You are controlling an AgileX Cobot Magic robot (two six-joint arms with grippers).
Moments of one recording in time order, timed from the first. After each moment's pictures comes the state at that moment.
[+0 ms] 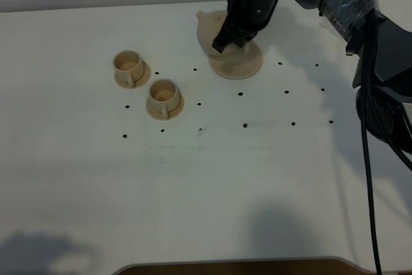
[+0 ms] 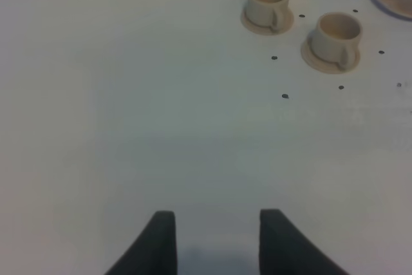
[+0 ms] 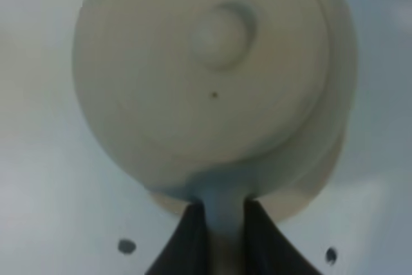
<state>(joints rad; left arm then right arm) 0.04 0.00 -0.51 -0.07 1.05 0.12 0.52 2.54 -2.49 0.02 1.24 -0.37</state>
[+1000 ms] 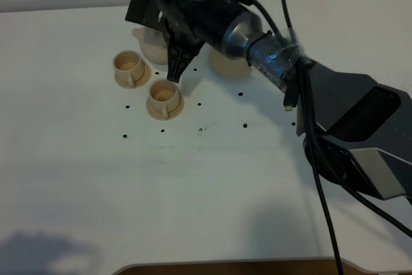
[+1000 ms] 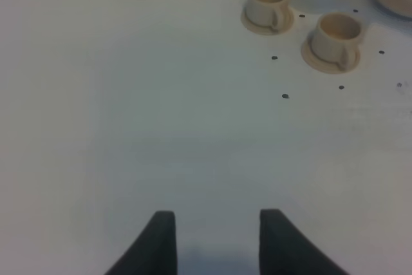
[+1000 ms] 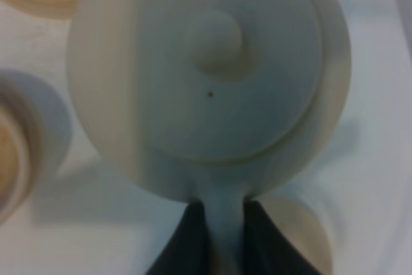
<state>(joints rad) 0.04 0.00 -0.51 -0.07 1.05 0.12 0.77 2.60 -2.53 -0.34 1.05 -0.46</state>
